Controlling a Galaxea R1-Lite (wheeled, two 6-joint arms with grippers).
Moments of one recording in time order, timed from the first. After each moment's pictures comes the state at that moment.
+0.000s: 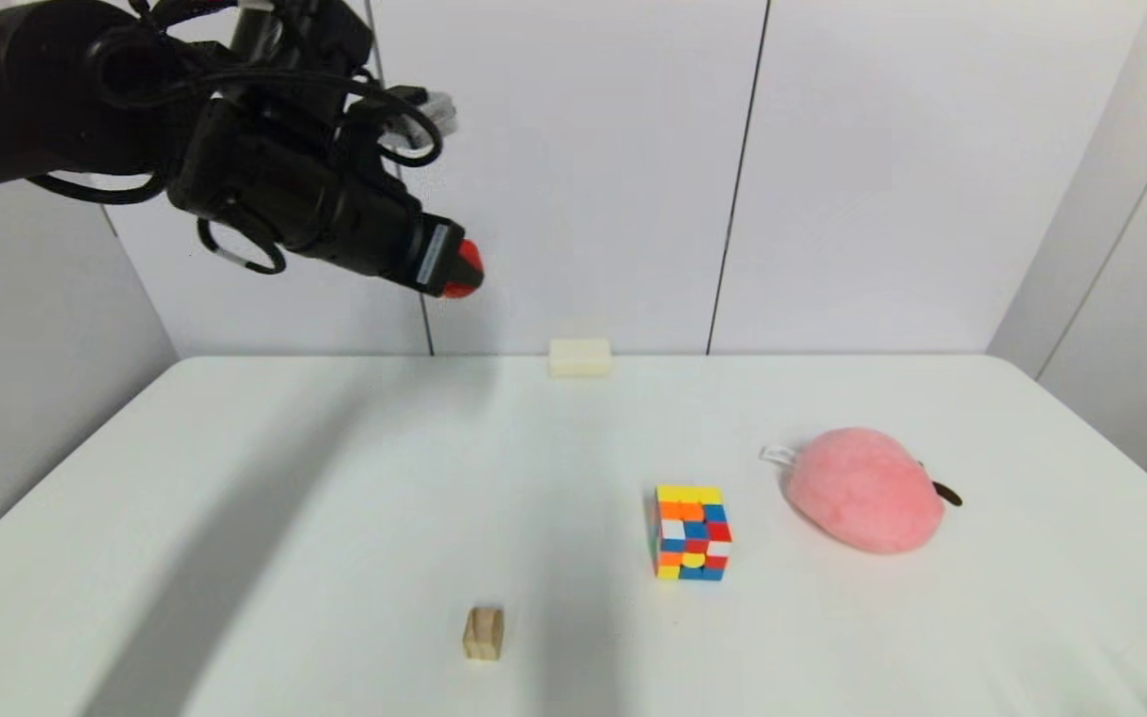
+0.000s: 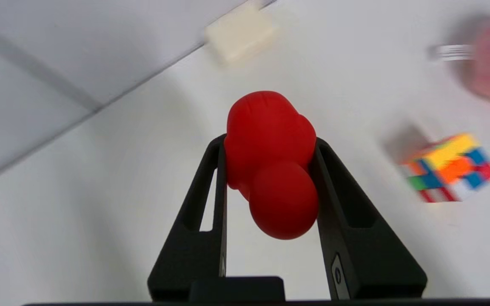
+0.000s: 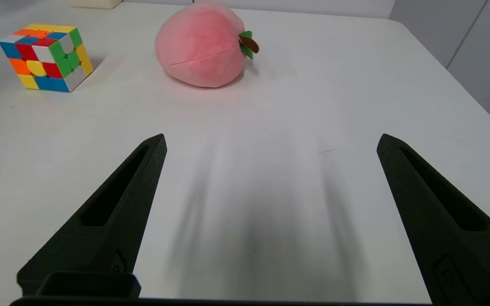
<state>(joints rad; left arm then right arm) -0.49 1.91 -1.96 0.64 -0.10 0.16 0.00 0.00 -0.03 0.07 0.02 -0.06</state>
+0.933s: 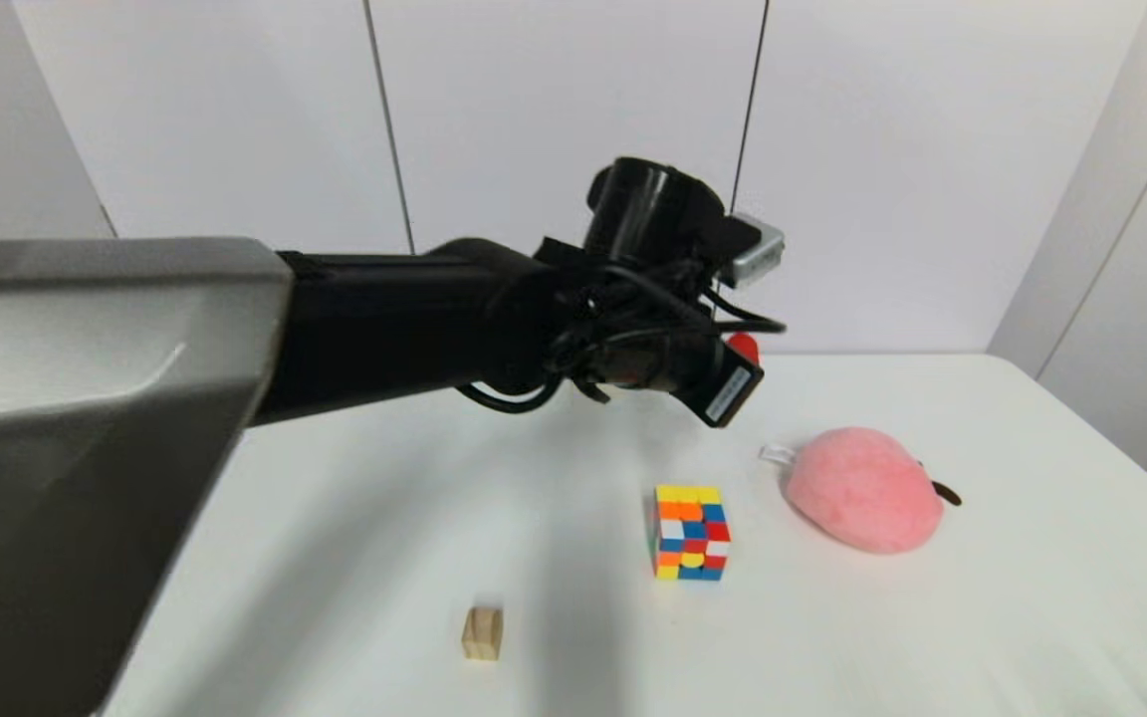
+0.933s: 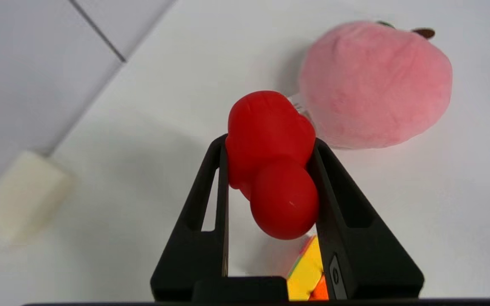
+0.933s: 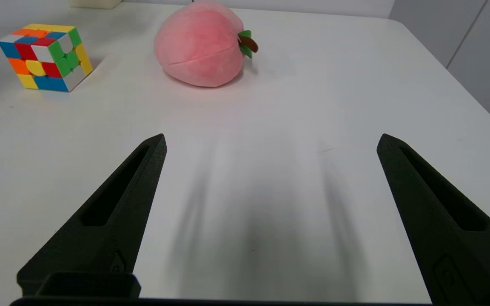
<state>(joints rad) -0.85 2.22 -1.96 0.22 -0.10 0.24 0.00 0.00 -0.03 0.07 0.02 -0.06</state>
